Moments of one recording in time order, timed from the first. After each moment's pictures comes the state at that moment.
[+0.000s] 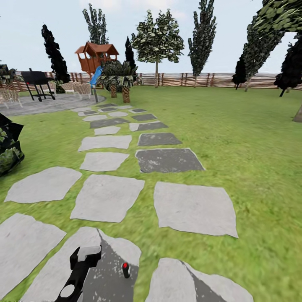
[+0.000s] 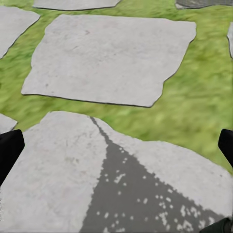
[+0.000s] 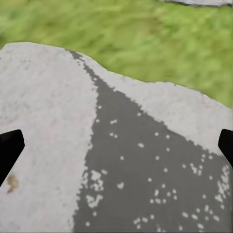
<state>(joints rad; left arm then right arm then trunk) -0.33 0.02 0.09 -0.60 -0.06 -0.34 0.09 -0.07 -0.07 -0.01 -0.55 0.00 -0.31 0.00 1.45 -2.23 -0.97</state>
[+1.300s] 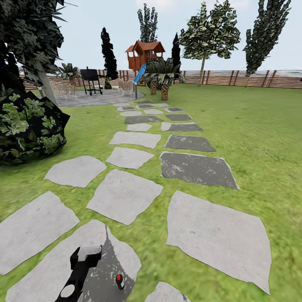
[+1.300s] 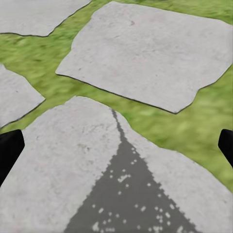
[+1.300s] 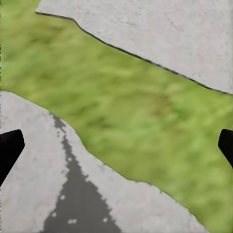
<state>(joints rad) -0.33 0.02 0.09 -0.60 -0.06 -0.34 0.09 -0.07 -0.07 -0.01 -0.55 0.00 -0.31 0.00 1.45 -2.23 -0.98</state>
